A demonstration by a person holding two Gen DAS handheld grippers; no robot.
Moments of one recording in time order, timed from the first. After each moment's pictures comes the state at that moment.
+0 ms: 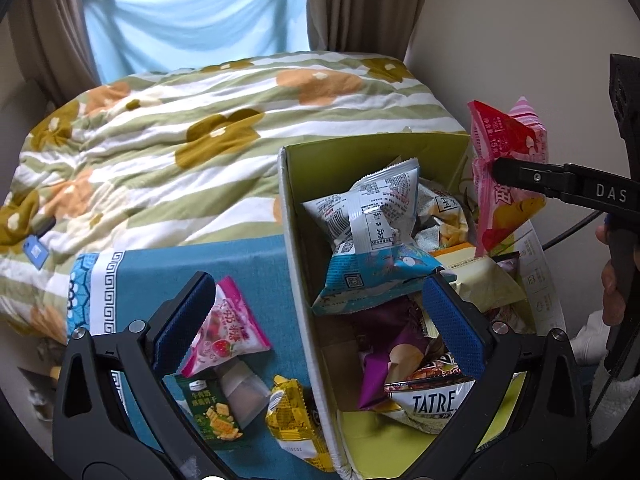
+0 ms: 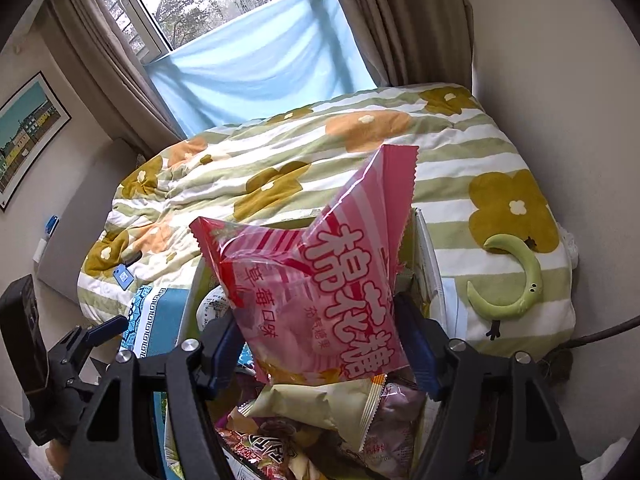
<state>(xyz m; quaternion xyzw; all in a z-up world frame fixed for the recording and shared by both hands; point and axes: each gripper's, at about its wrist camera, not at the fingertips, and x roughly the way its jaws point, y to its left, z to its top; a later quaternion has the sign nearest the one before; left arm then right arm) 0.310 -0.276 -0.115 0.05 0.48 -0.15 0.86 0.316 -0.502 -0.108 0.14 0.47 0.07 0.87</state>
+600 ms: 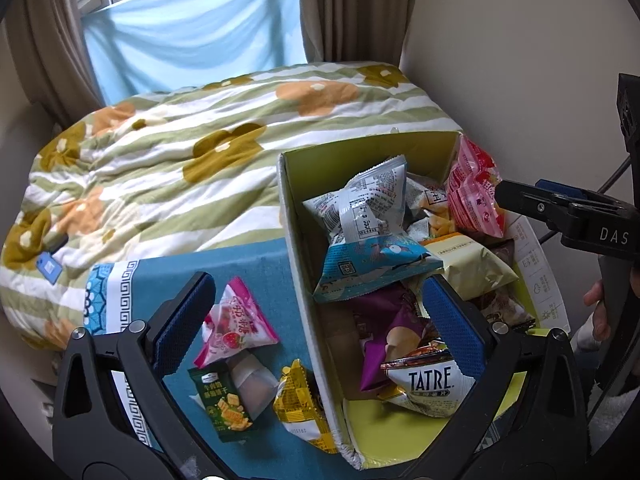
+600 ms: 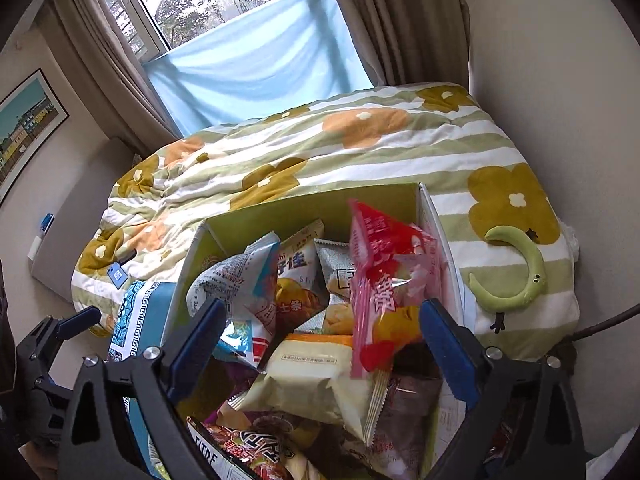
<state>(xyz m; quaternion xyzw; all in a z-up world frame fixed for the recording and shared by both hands) 0.280 -0.279 -0.097 0.08 0.45 -0.16 0.88 0.289 -0.496 -0.121 0.13 0.45 0.06 0.88</state>
